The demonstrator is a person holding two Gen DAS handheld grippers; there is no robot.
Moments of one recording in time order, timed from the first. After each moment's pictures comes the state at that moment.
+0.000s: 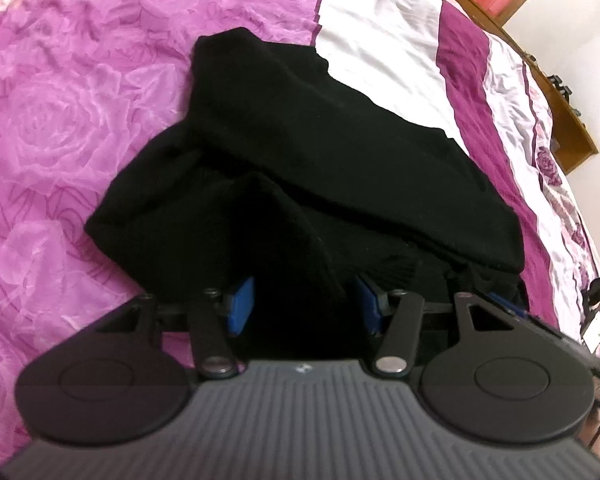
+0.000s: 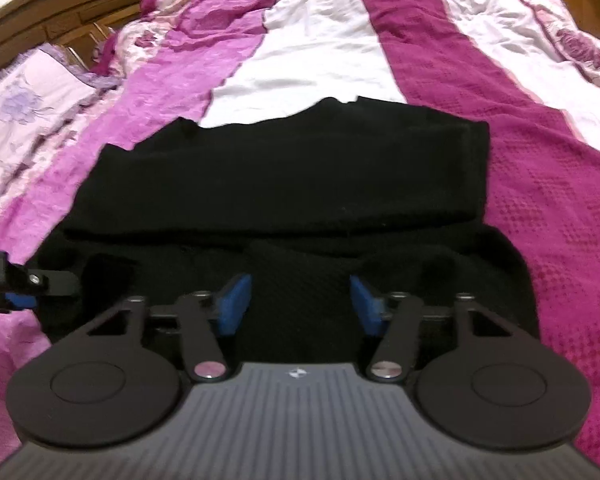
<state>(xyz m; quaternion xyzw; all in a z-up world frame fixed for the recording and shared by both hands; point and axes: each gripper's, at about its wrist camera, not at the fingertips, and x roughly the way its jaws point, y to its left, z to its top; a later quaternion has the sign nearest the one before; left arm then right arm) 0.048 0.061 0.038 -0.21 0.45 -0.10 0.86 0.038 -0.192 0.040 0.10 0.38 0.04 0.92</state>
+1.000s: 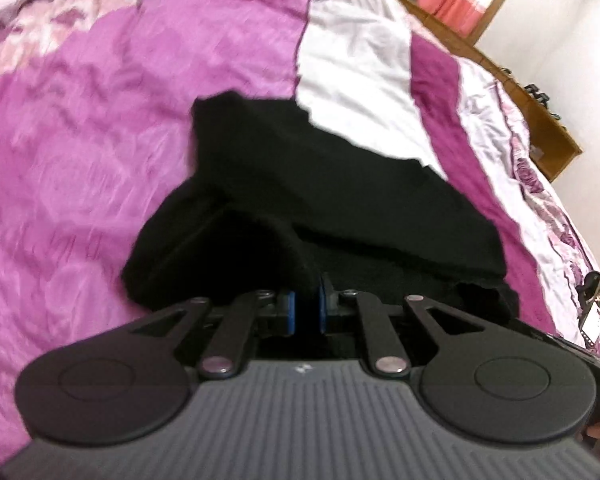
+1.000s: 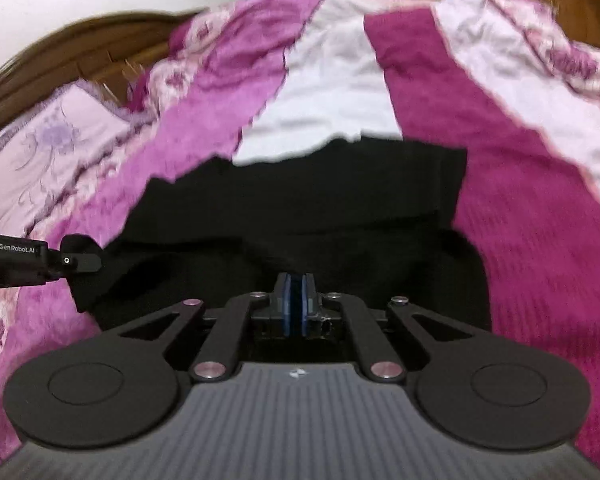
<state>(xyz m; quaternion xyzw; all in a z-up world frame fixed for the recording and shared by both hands) 0.019 0.077 0.064 -0.18 0.40 -0.11 0.89 -0.029 -0.222 0.076 0.14 0.33 0.08 0.93</state>
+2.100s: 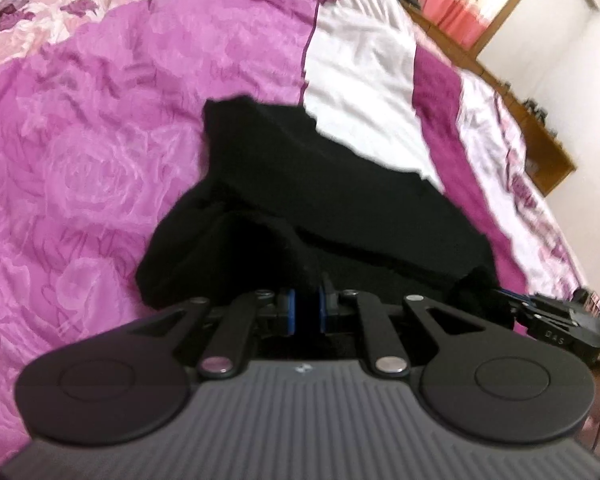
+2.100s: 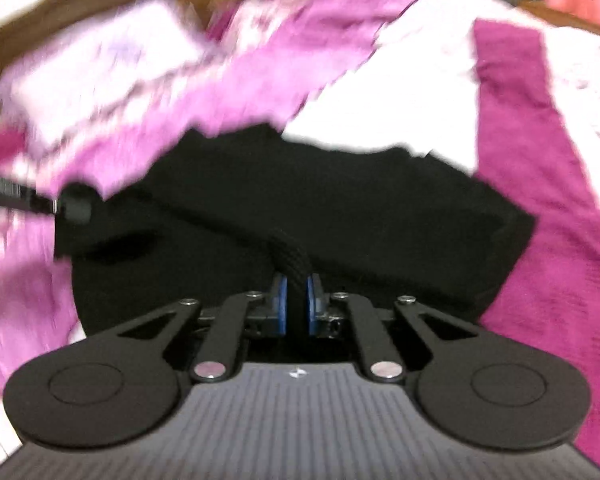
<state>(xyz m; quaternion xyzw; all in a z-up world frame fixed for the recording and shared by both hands) 0.015 0.094 0.075 -0.21 0.38 -0.11 0.89 0.037 -0.229 0.081 0.02 0.33 0.20 0.92</state>
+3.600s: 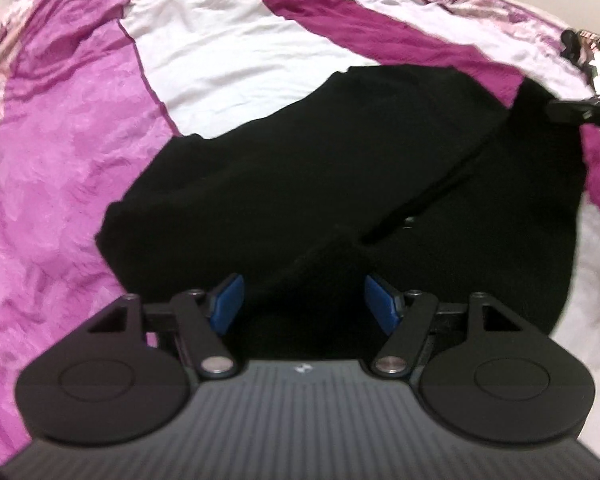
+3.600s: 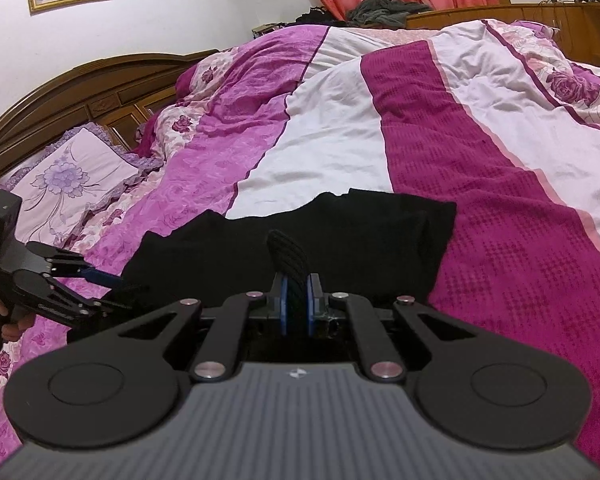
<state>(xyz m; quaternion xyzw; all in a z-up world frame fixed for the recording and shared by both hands) 0.100 0.016 0.063 0.20 0.39 -0.27 0.86 -0.003 -0.264 0.081 0.15 0.26 0.10 0.95</state>
